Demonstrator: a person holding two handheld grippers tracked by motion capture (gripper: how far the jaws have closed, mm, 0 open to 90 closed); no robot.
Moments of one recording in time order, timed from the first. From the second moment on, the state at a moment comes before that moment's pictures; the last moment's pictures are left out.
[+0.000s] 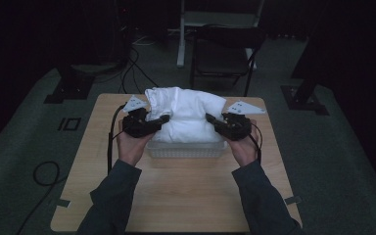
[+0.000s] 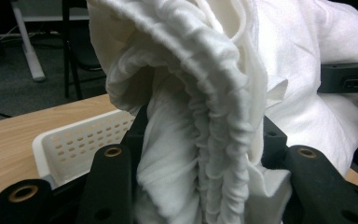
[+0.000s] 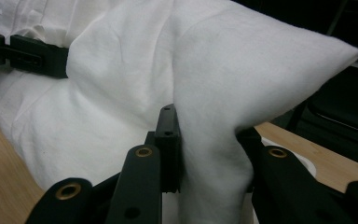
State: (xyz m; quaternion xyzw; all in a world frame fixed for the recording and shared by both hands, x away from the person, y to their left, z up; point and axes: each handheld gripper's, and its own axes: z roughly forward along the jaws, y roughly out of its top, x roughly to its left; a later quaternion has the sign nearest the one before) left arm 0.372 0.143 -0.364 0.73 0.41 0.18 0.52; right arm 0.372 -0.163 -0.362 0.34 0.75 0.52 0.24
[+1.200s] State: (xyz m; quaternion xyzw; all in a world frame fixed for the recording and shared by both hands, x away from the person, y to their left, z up) left arm 0.414 0.129 -0.388 0.72 0.46 0.18 0.49; right arm 0.419 -0.156 -0.390 0.39 0.75 0.49 0.23
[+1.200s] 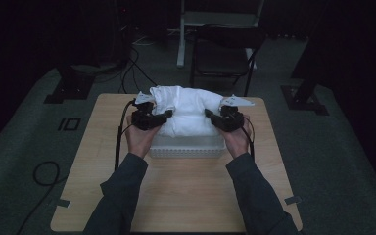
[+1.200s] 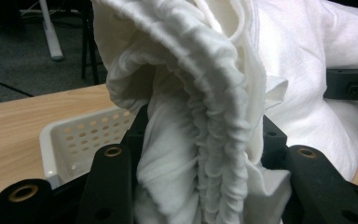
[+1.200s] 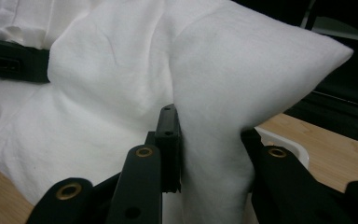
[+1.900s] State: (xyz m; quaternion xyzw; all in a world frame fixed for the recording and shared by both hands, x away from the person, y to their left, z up) left arm 0.431 0.123 -0.404 0.72 0.47 0.18 0.47; right arm 0.436 -0.156 -0.404 0.41 0.75 0.47 0.23
